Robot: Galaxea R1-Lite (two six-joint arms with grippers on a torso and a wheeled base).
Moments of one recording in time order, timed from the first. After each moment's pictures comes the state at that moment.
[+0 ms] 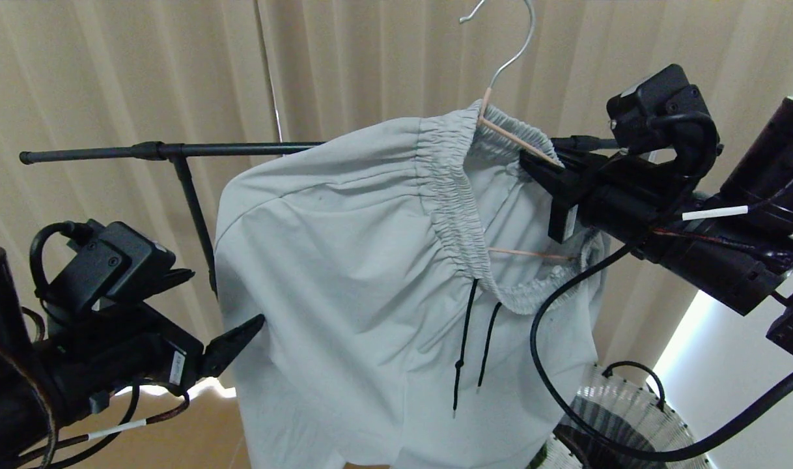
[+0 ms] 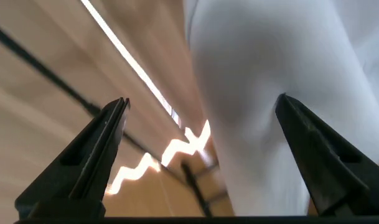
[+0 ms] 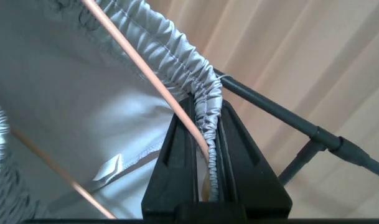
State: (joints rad) left arm -0.39 1.28 -0.47 -0.53 0.06 0.36; right arm 0.55 1.60 -0.87 -0.86 -0.06 -0.35
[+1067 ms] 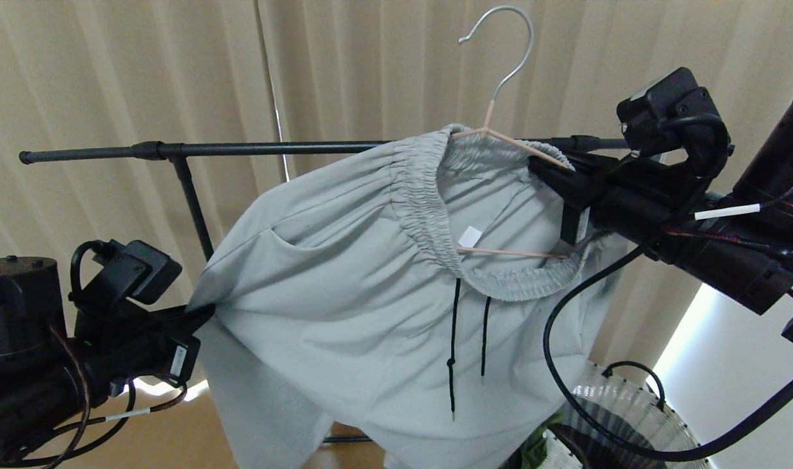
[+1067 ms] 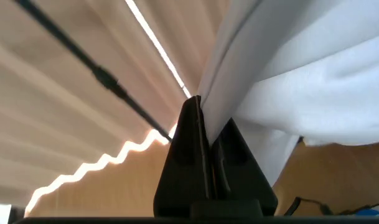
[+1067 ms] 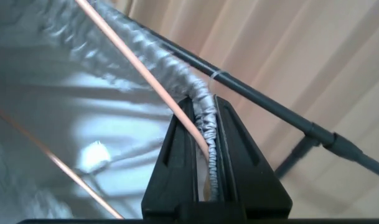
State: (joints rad) left arm -0.19 1.41 -0.42 -0.61 0.02 0.37; right arm 0.50 1.57 -0.86 -0.82 -0.04 -0.36
